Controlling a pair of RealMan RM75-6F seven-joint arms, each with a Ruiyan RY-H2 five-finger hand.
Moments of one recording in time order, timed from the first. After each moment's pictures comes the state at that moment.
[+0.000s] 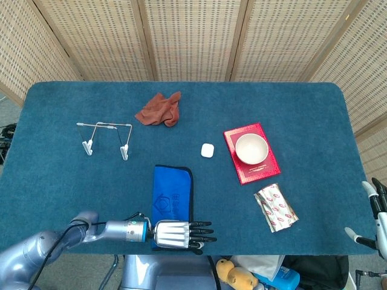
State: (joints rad) left arm -0.99 -1.93 0.32 -0.73 2.13 1.38 -0.10; right arm -0.04 -0.94 0.05 -1.80 -1.49 1.56 0.03
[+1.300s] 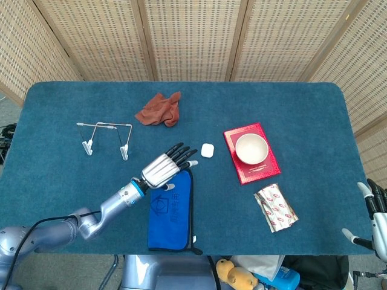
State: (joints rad) left arm -0.95 -1.74 -0.04 -1.06 1.55 1.02 0.01; right arm -0.03 -0.94 0.05 -1.80 -1.49 1.54 0.01
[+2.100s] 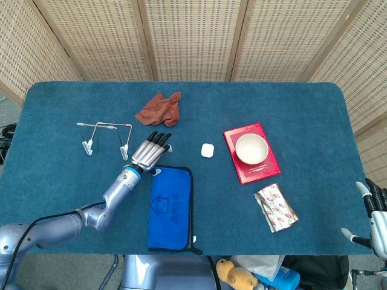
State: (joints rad) left arm -0.97 -1.74 -0.20 -1.09 1.03 0.72 0.37; right arm -0.02 -0.95 0.05 -1.80 -1.47 1.51 0.00
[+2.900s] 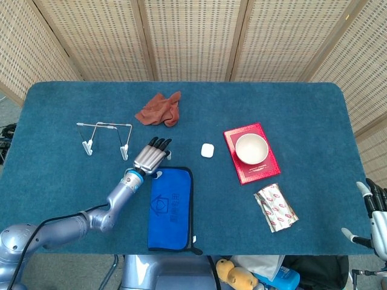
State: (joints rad) left arm -0.98 -1.77 -0.18 -1.06 0.95 0.69 0.42; right arm -0.02 -0.95 0.05 -1.80 -1.47 1.52 0.01
